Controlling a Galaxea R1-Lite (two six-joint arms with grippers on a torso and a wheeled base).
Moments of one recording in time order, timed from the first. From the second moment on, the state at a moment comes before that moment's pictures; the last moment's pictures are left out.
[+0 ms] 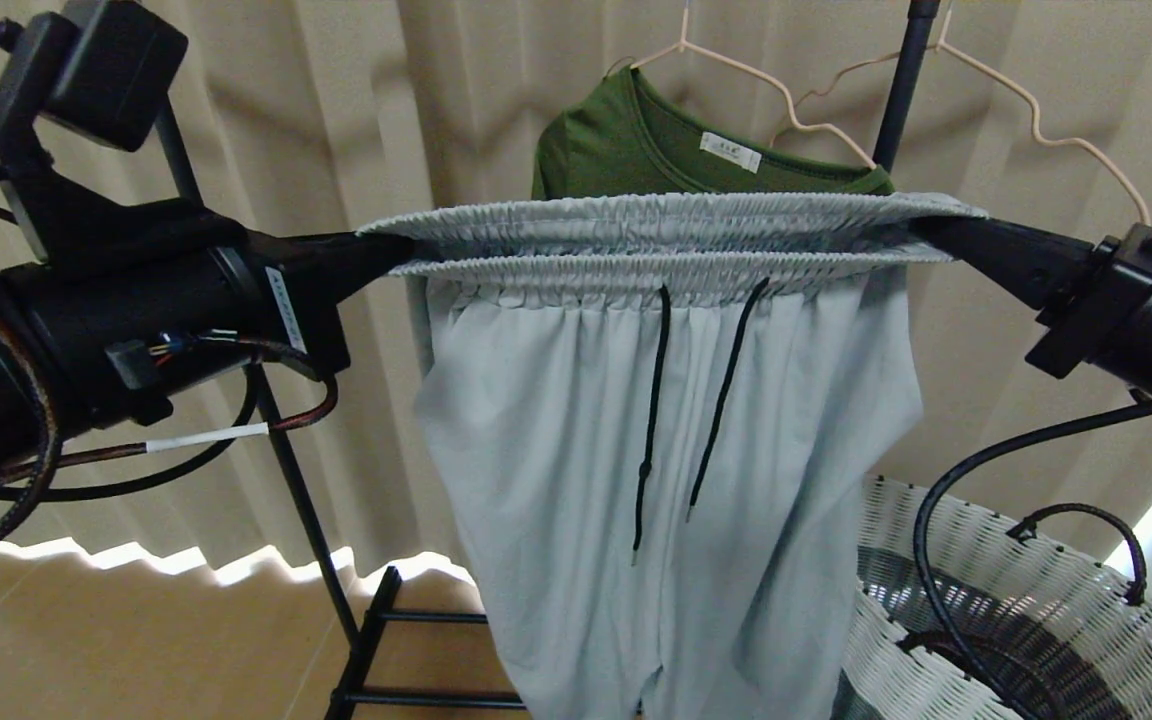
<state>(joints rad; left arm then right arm) -0.54 1.35 -0.92 -0.44 -0.03 0.05 0.35 1.35 -0.70 -0.85 0.30 0.15</state>
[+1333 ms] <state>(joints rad) -0.42 1.38 -0.88 -0.52 -0.03 0.17 0.37 1.23 -0.53 -0.86 0.44 0.12</state>
